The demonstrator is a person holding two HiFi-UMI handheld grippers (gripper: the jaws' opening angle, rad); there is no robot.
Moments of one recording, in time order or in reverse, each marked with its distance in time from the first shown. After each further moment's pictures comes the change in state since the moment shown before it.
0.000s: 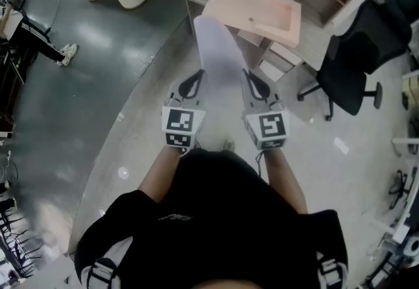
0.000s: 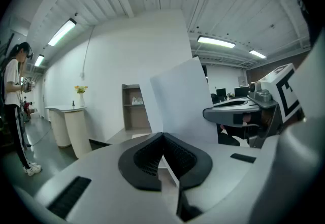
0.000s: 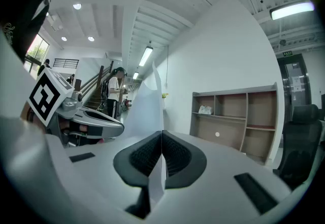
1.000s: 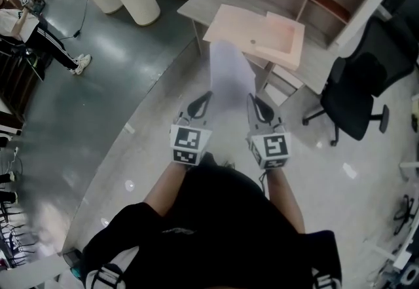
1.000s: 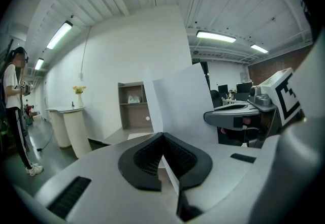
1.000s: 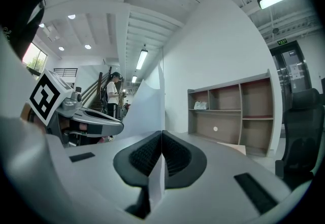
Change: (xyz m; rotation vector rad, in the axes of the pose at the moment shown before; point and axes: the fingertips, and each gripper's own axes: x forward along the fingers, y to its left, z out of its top) left arm 0.036 -0.053 0.001 0.022 0.017 0.022; right arm -0.021 -0.060 -0.039 0.054 -0.001 0.036
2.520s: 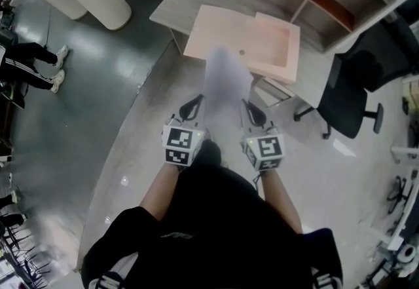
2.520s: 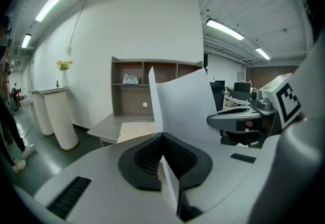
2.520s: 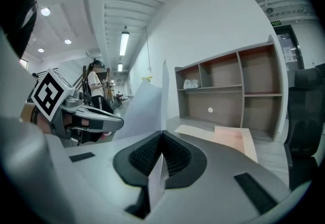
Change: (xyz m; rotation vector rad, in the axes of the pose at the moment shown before) left arm 0.172 0.081 -0.030 -0.076 0.166 -0.138; right arm 0.149 -0.085 -0.049 0.122 0.191 -0.083
